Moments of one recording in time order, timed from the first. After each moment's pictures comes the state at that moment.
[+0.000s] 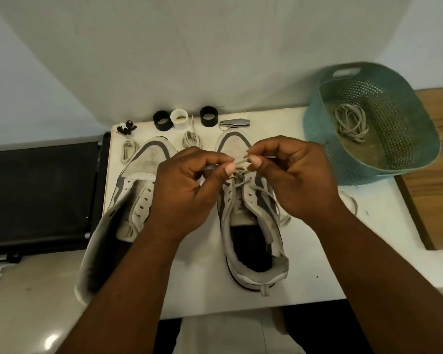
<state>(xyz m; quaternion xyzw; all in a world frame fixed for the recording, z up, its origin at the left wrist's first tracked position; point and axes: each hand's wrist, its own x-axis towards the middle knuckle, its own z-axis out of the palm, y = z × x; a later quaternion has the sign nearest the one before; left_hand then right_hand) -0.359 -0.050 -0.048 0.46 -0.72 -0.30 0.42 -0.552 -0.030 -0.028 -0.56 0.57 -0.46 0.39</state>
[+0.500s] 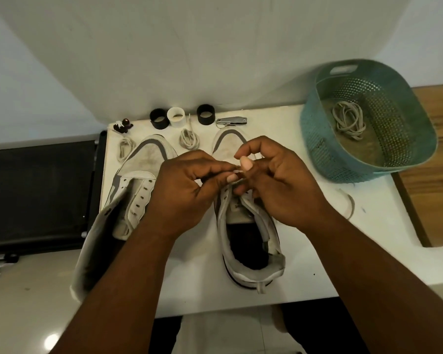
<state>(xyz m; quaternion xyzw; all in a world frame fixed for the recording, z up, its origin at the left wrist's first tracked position) -0.356 -0.055 -0.056 0.42 -0.77 -0.31 0.38 -0.543 -0.021 -0.025 -0.56 0.55 -0.38 0.49</state>
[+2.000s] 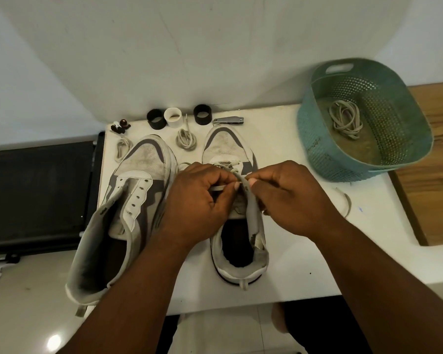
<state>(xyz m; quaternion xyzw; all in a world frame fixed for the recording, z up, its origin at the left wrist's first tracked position) -0.379 -0.037 -0.072 0.48 -0.76 -0.27 0.34 -0.565 -0.009 -0.036 -0.60 0.64 -0.24 0.40</state>
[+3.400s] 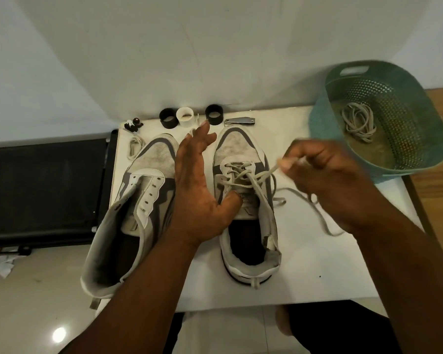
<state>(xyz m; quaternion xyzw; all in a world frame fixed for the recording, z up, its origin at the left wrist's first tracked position) -0.373 -0.037 -0.072 0.48 -0.72 -0.29 0.42 -0.584 -0.014 -0.001 -0.56 0.51 -0.40 0.53</state>
